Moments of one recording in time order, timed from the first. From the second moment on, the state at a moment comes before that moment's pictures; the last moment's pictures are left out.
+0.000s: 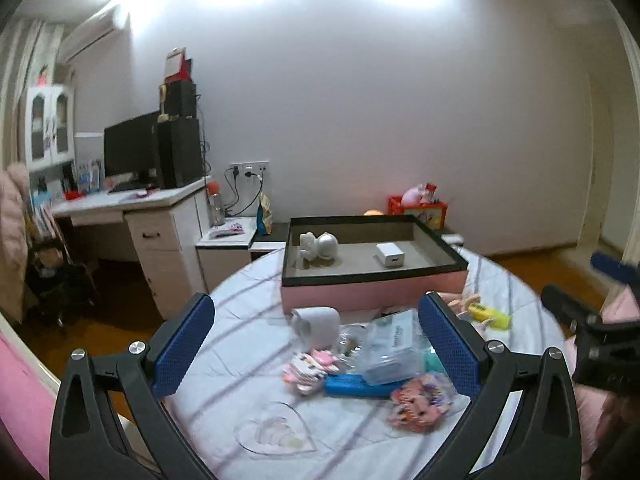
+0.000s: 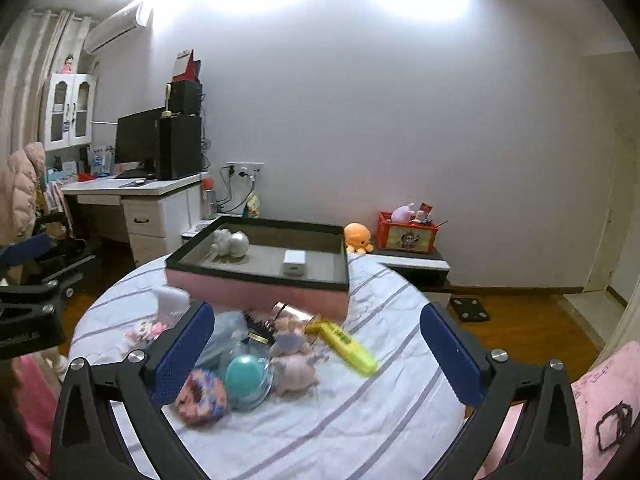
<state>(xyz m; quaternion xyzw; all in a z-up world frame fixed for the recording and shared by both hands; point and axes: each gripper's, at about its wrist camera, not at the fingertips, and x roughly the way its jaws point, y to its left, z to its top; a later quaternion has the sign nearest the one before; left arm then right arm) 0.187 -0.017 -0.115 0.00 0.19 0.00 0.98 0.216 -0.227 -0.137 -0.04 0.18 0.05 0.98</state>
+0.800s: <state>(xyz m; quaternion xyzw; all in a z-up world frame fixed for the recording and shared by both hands) 0.189 -0.080 -0.188 0.00 0.25 -0.04 0.97 0.201 -0.262 -0.182 -0.01 0.19 0.06 0.98</state>
